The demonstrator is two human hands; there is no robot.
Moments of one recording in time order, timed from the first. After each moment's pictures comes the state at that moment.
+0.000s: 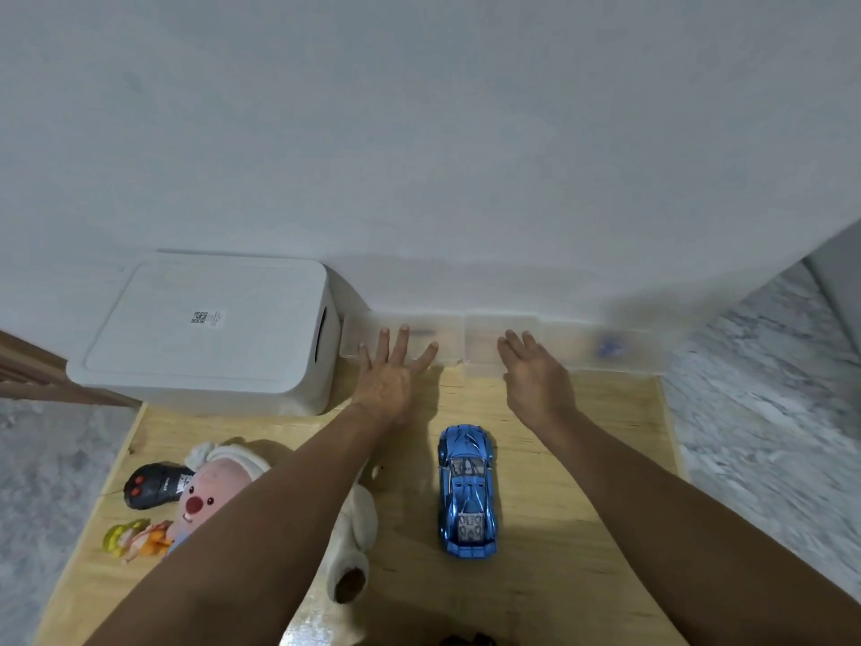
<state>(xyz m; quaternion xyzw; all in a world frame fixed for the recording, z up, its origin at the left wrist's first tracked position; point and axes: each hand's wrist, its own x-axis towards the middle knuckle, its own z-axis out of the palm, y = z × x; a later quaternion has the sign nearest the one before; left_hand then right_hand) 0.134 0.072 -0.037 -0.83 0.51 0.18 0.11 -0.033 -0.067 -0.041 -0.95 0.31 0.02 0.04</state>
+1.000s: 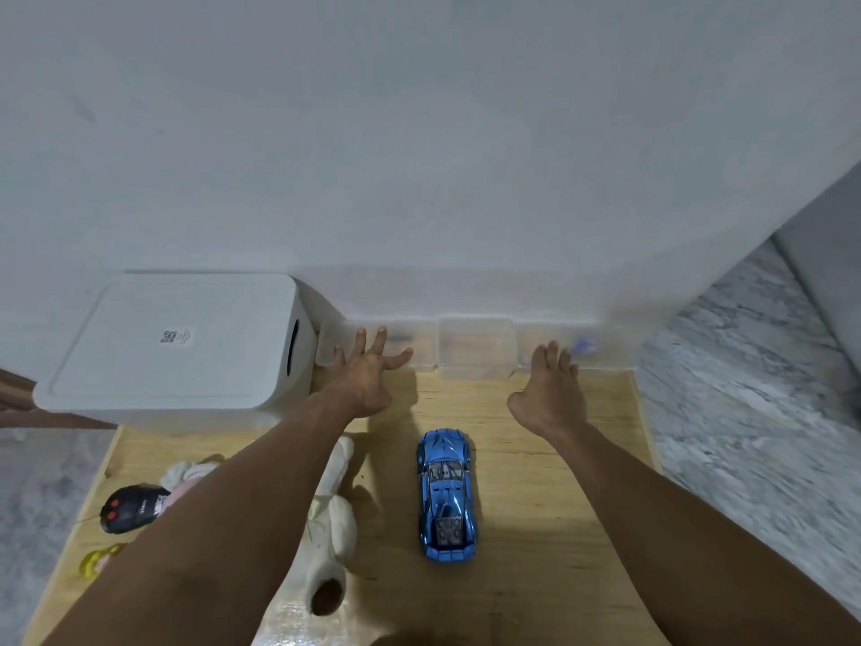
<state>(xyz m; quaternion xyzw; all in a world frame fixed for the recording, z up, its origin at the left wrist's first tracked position) 0.148 0.058 -0.027 -0.84 0.47 0.28 0.02 -0.072 -0.088 -0.037 -0.84 0.50 0.10 0.18</state>
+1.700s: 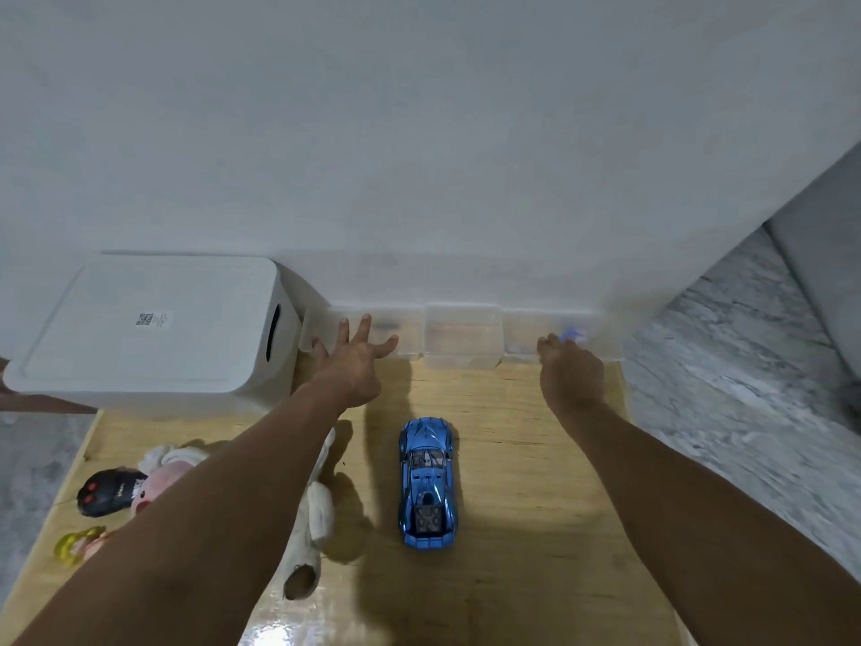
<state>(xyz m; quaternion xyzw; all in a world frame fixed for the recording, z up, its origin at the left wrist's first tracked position) 0.133 0.053 -0.023 -0.86 0.44 0.25 0.05 -0.096 -0.116 -0.029 -0.89 0.44 0.09 -0.03</state>
